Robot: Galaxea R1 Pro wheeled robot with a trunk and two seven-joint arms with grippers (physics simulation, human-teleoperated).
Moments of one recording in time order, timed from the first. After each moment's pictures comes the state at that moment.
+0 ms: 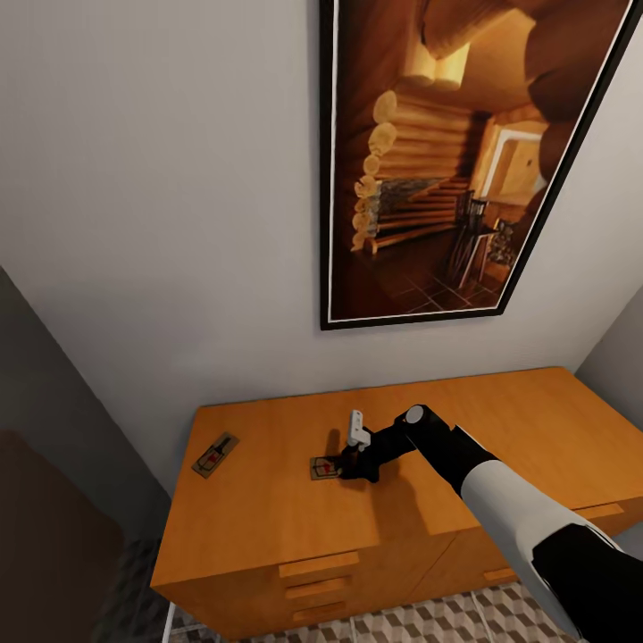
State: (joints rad) left arm -0.27 0.12 -0.04 0.08 -0.01 -0.09 -0.11; right arm -0.97 -0.03 0.49 -0.54 0.36 0.09 1.09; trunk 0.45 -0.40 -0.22
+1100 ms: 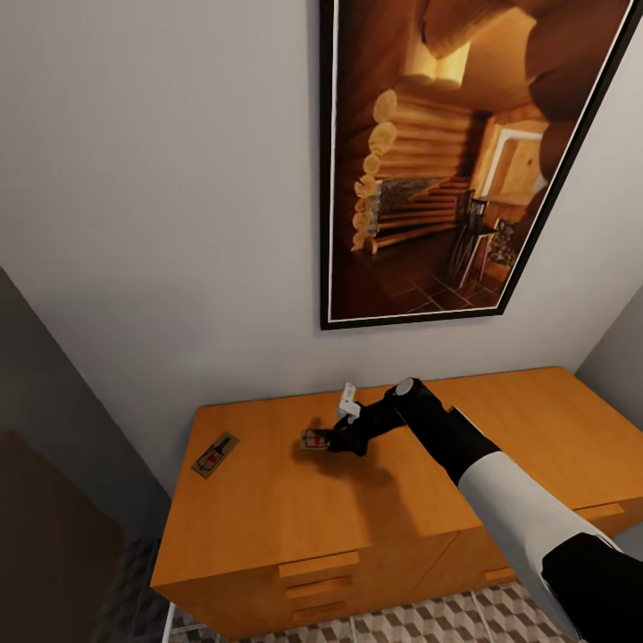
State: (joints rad) left arm -0.27 0.12 -0.04 0.08 -0.01 -0.09 -0.11; right arm -0.97 -0.03 0.49 -0.82 0.36 0.41 1.10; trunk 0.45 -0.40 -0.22
